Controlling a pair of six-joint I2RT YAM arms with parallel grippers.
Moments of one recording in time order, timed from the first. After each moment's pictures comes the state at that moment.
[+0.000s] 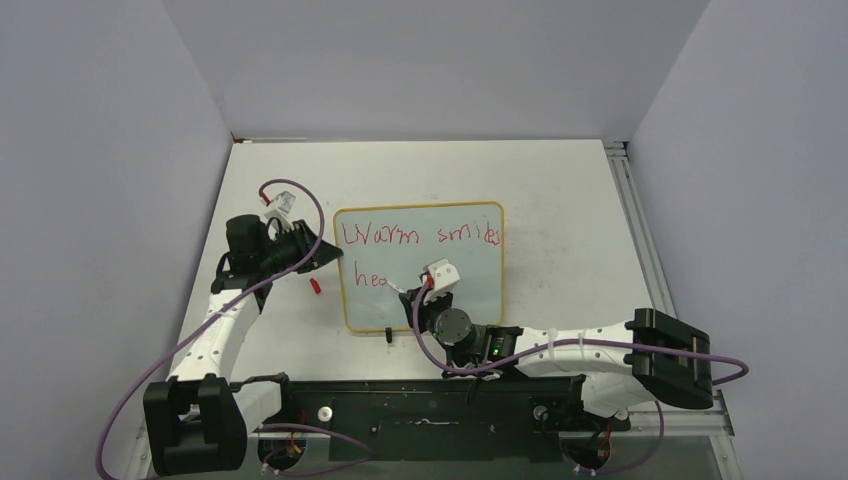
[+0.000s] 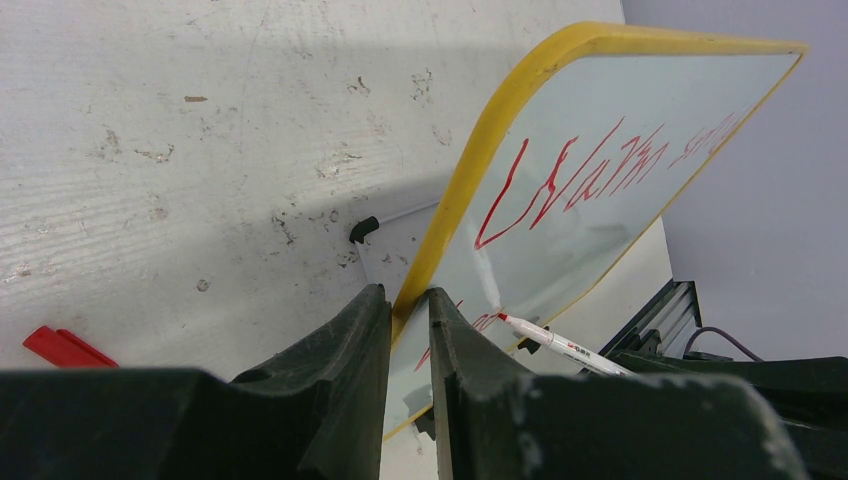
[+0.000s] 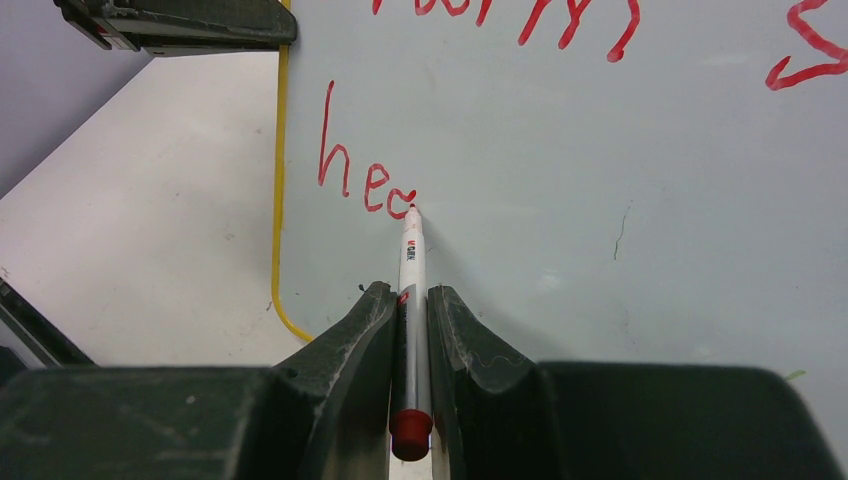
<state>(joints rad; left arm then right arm) 0.05 1.09 0.66 -0.12 0.72 -0.46 1.30 1.36 0.63 0.49 0.67 0.36</state>
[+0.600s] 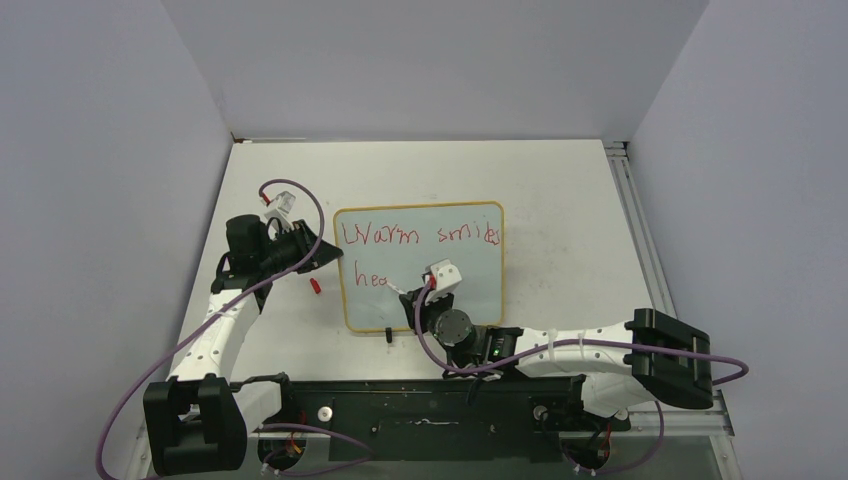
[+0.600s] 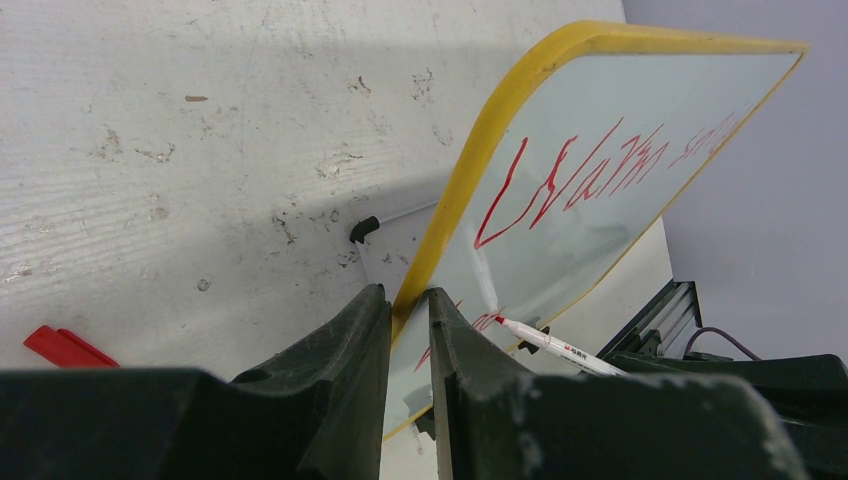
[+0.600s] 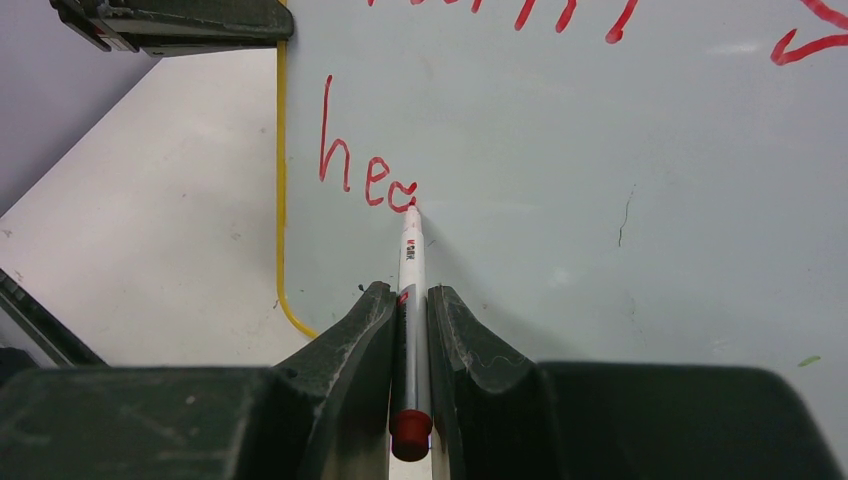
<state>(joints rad) 0.05 1.09 0.66 -0.12 0.72 -0.46 1.30 1.36 0.63 0.49 0.67 0.39</state>
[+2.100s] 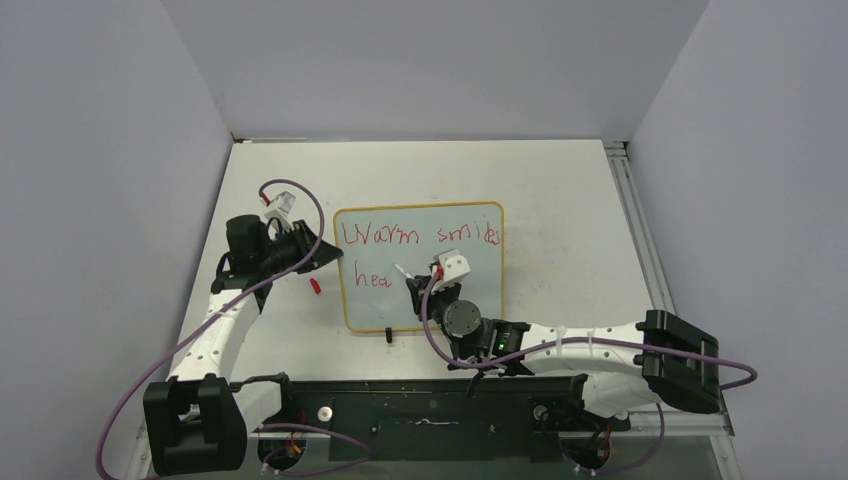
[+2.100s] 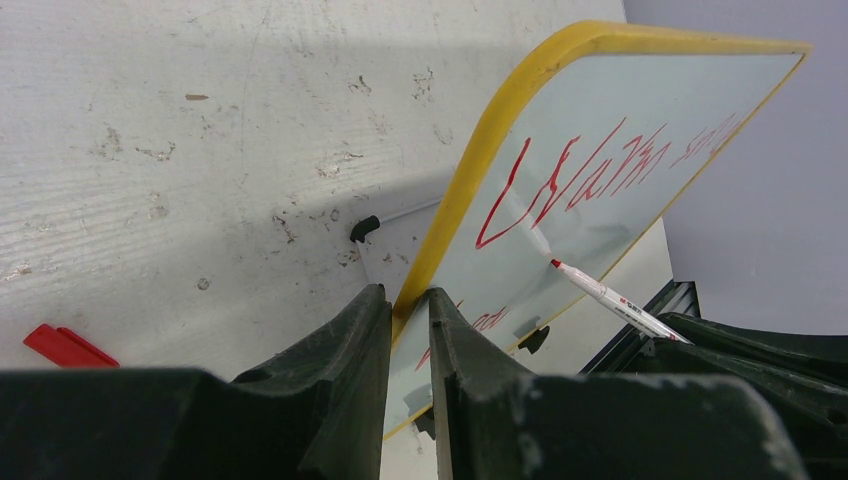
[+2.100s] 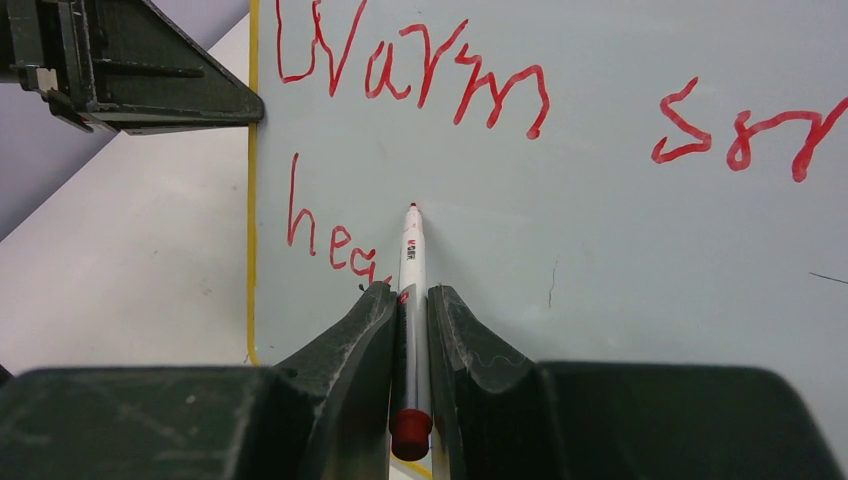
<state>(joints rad) 0.05 1.09 0.66 -0.12 0.72 -0.46 1.27 1.31 0.63 0.53 0.72 0.30</state>
